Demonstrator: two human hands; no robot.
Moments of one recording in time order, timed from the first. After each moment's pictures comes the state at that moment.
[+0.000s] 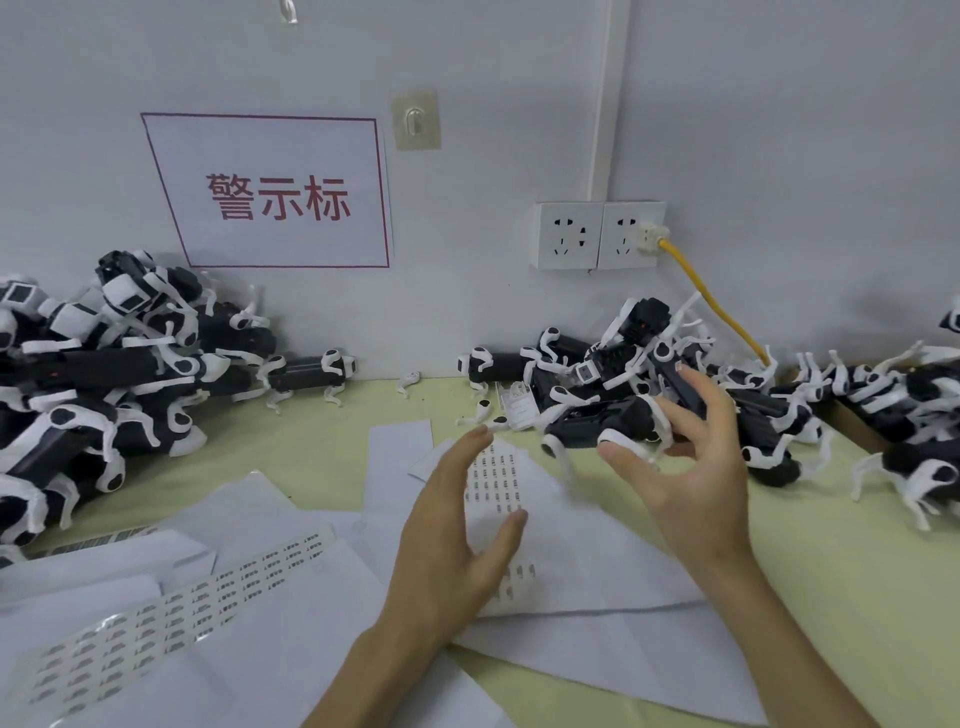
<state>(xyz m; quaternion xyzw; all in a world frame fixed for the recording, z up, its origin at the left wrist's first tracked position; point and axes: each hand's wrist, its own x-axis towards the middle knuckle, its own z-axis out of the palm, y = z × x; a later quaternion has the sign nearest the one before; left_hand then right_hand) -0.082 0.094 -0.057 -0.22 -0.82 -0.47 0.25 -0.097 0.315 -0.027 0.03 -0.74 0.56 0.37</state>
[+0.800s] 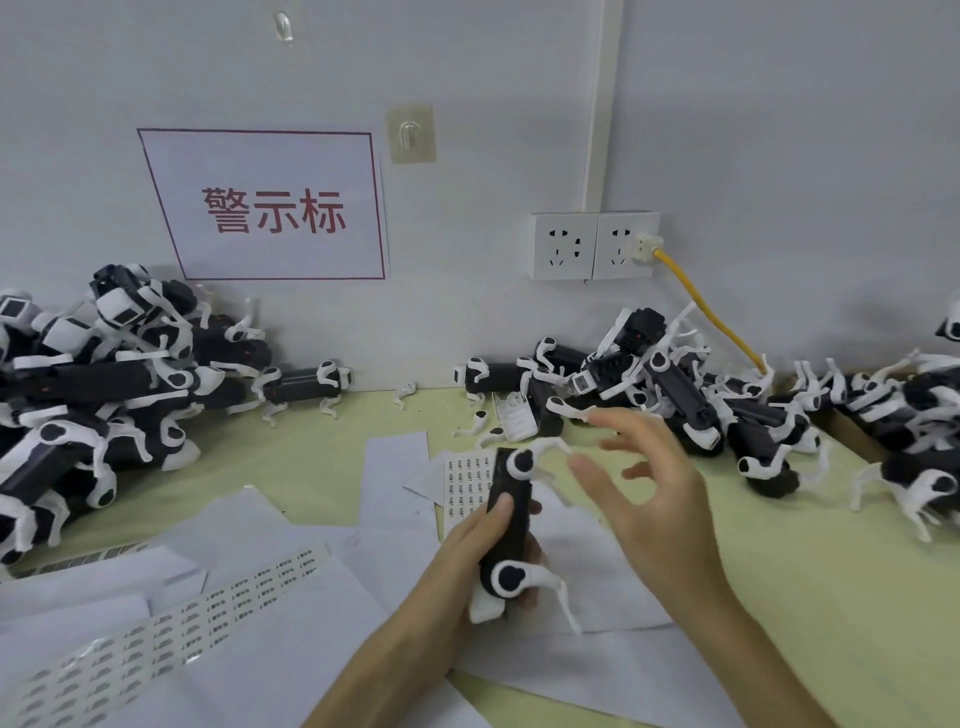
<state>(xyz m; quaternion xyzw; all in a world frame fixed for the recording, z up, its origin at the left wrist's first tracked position) -0.081 0.110 -0.047 -0.09 -0.58 -0.79 -0.16 -0.081 0.290 -0.015 0.10 -0.78 0.54 0.31</state>
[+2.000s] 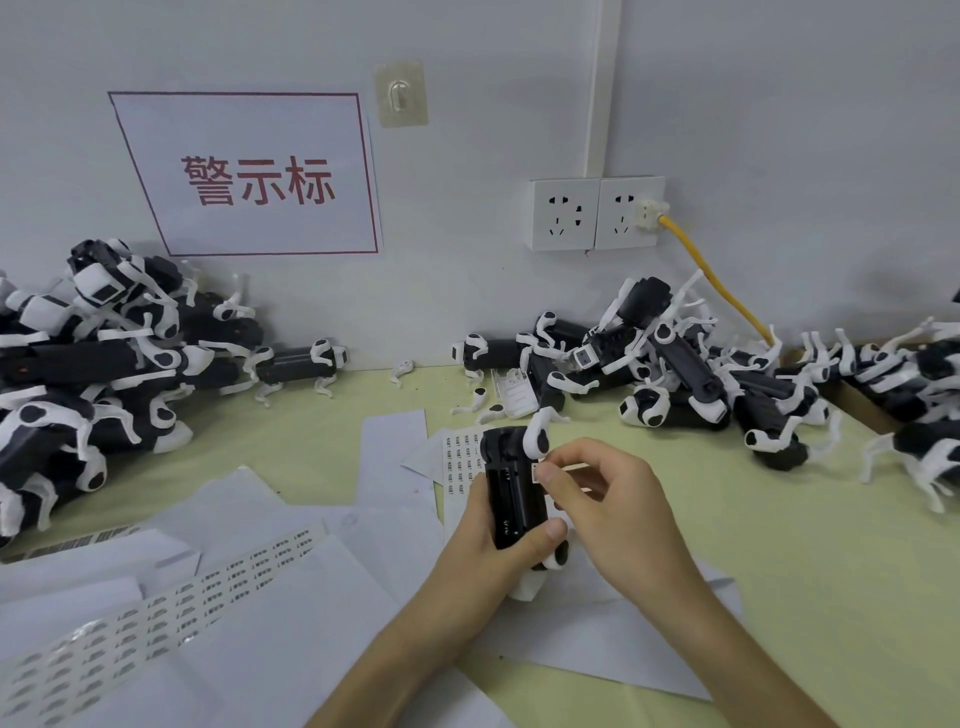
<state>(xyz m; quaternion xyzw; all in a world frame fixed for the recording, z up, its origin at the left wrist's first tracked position) -0.078 0.115 -0.063 -0.16 -0.71 -0.68 -0.08 -0.077 0.265 -0.028 0.04 -0.79 0.58 0.16</state>
